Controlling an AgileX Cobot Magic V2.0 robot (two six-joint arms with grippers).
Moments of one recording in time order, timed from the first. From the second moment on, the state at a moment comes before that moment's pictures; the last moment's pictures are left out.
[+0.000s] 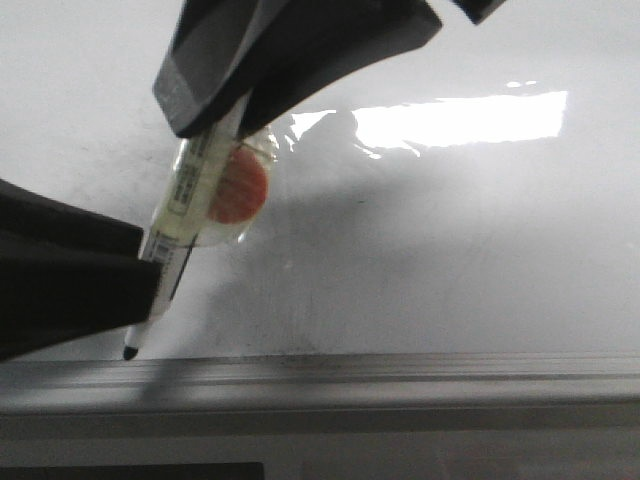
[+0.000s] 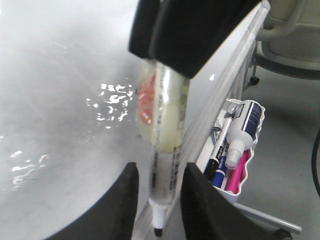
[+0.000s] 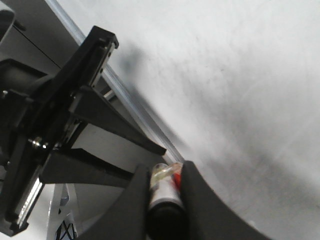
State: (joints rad) left arm -0.83 0.97 -0.23 0.59 -0.45 -0.37; right arm 0.89 1.23 -0.97 0.34 0.53 -0.11
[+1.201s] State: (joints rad) left arm -0.83 0.51 -0.23 0.43 -0.15 -0.38; right arm 0.61 1.16 -1.08 0.32 0.51 -0.10
